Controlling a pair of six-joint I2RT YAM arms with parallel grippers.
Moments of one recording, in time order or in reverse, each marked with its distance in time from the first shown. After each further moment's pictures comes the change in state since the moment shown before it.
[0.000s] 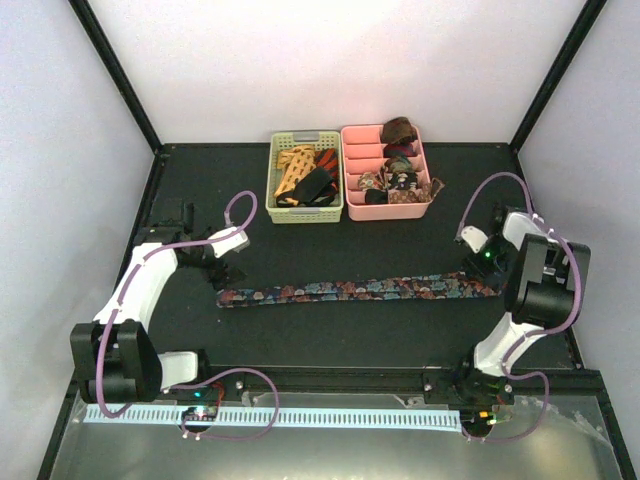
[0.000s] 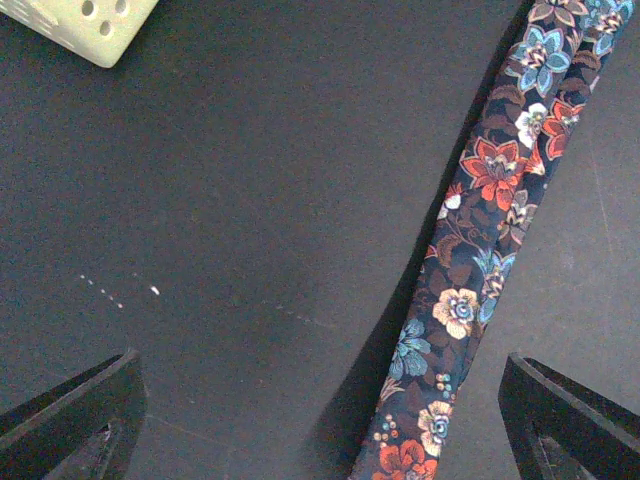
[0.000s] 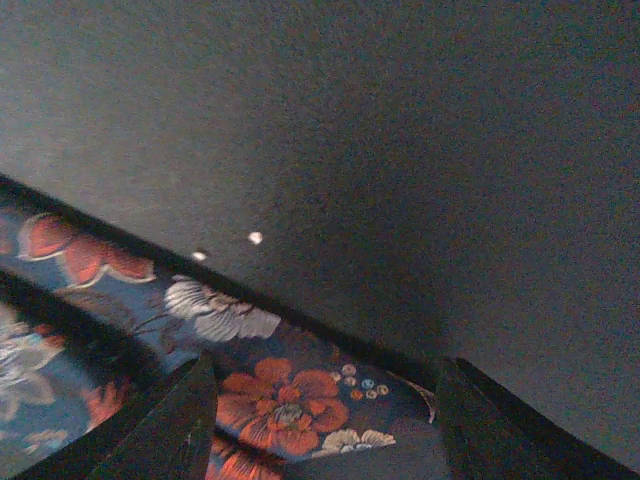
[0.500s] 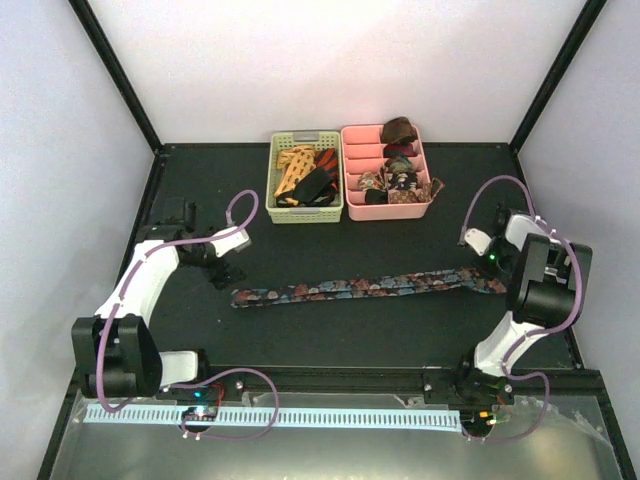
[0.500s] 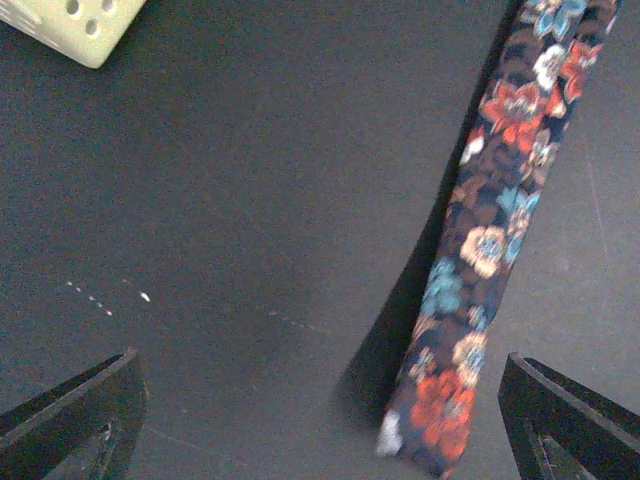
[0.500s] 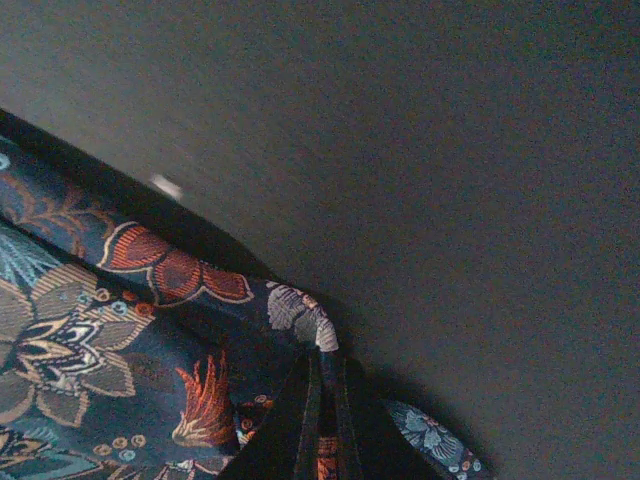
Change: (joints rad) left arm -0.006 0.022 0.004 0.000 0.009 0.000; right arm -0.003 0.025 -0.022 0.050 0.073 -0.086
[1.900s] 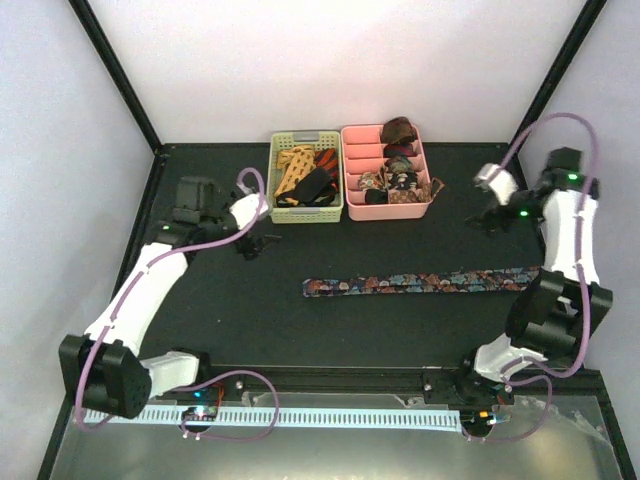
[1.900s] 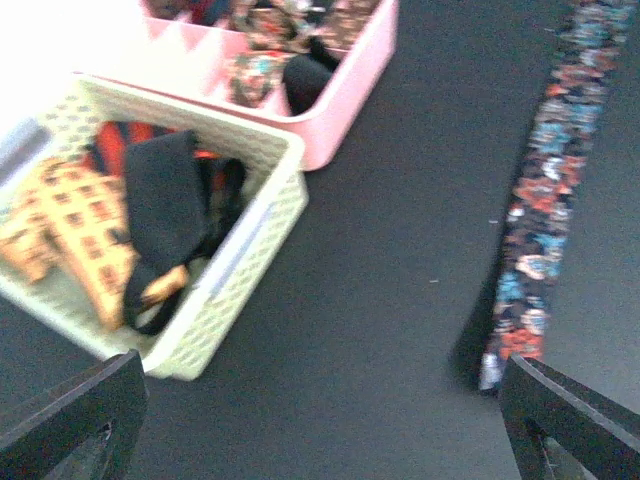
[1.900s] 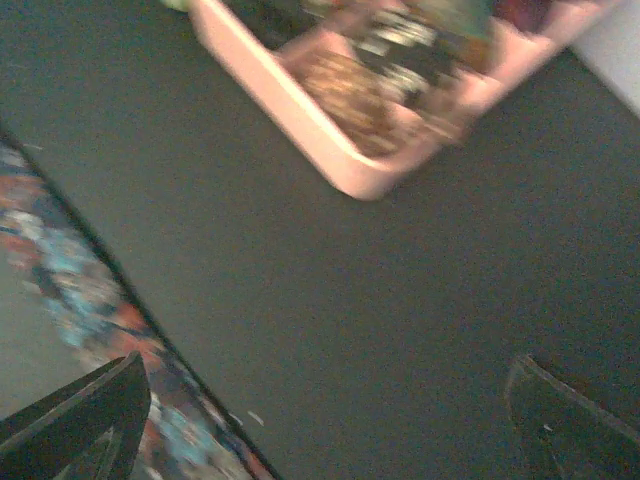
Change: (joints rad) left arm -0.188 -0.097 0.108 0.319 0.118 -0.312; right arm -0.165 -0.206 0.446 -0.301 -0.638 -0.246
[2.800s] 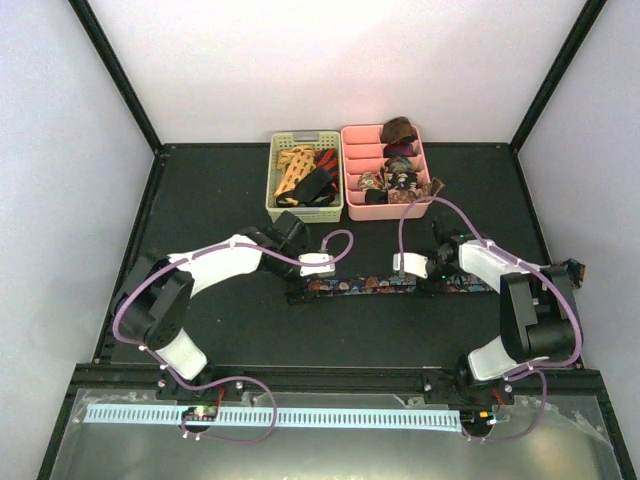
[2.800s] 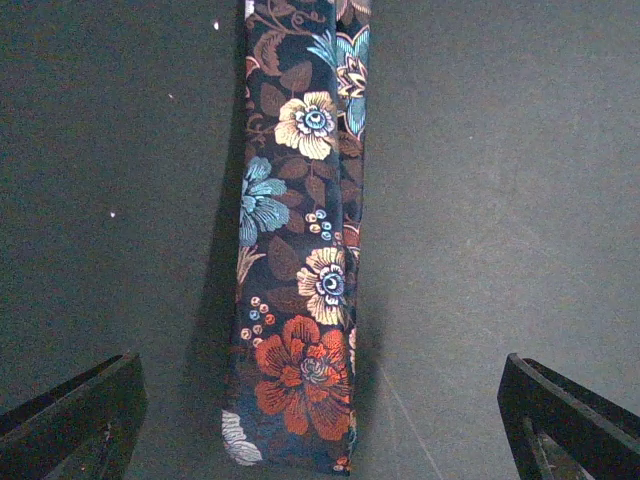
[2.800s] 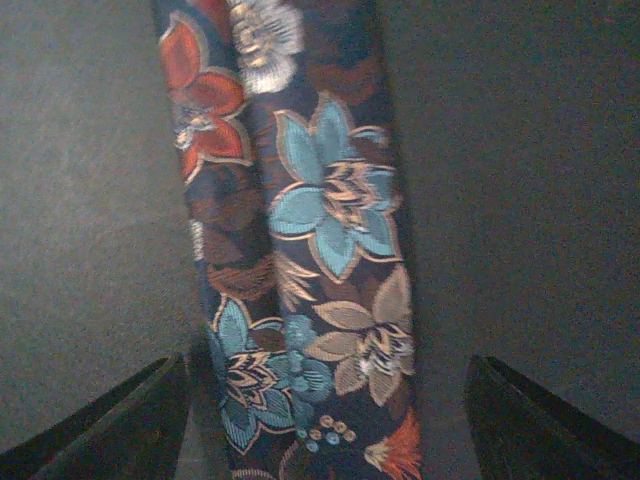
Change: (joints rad) left arm -0.480 0.442 -0.042 -0.006 -0.206 0.037; right arm 0.595 -0.030 -0.697 0.468 0.318 -0.099
